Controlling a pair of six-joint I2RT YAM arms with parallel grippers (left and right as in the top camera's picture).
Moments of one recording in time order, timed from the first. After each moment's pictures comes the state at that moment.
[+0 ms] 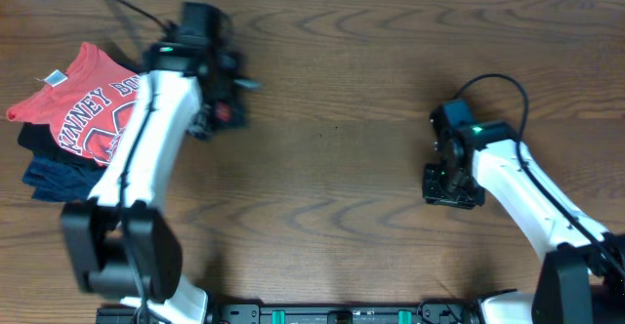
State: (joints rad) left arm -0.07 1.73 1.52 -0.89 -0.44 -0.28; right arm 0.23 1.53 0.96 -1.07 0.00 0.40
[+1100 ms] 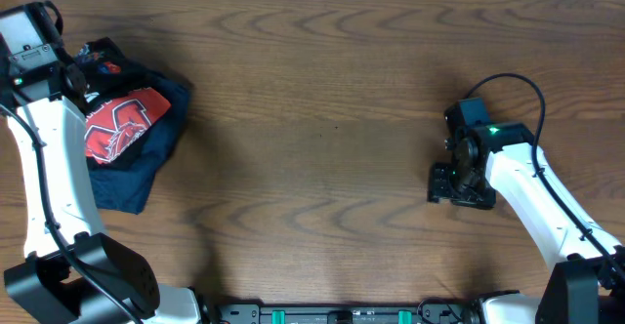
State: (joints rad) left arm 0.38 1.64 1.52 -0.72 -0.53 -0.27; right arm 0.18 1.50 0.96 -1.08 0.00 0.35
